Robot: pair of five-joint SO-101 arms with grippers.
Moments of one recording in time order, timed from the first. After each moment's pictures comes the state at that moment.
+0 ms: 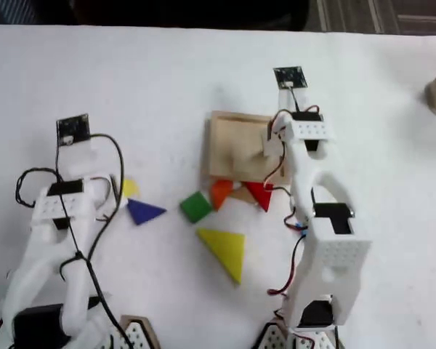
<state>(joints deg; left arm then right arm) -13.5 -21.7 56.0 44.0 7.1 -4.2 27.2 0.0 51.9 8.0</state>
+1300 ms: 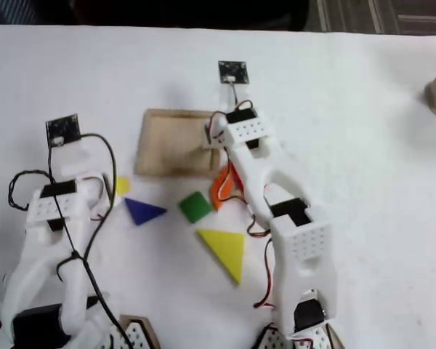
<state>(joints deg) -16.3 -21.8 56.0 43.4 7.1 -22.3 33.9 -10.8 51.3 -11.9</state>
